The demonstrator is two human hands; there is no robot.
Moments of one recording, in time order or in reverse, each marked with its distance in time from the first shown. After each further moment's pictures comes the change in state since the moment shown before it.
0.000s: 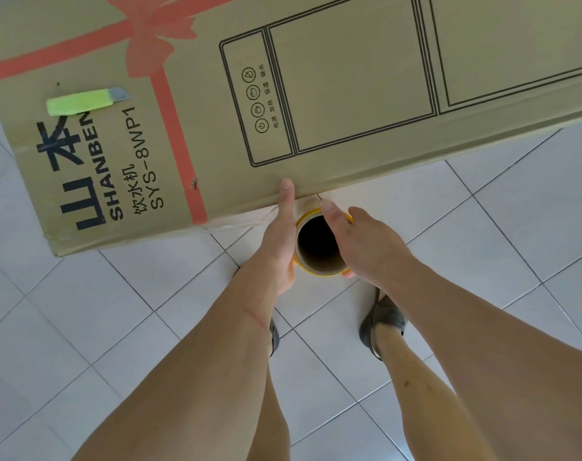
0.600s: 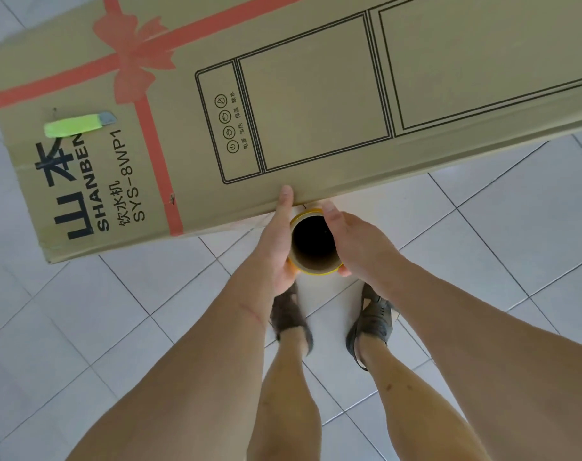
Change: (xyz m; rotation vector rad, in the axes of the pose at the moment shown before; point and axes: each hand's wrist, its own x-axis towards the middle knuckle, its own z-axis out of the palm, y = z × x) left_hand -0.016 0.014 0.056 -0.075 0.090 0.030; right_hand 0.003 0.022 -0.044 0.037 -0.062 -0.041
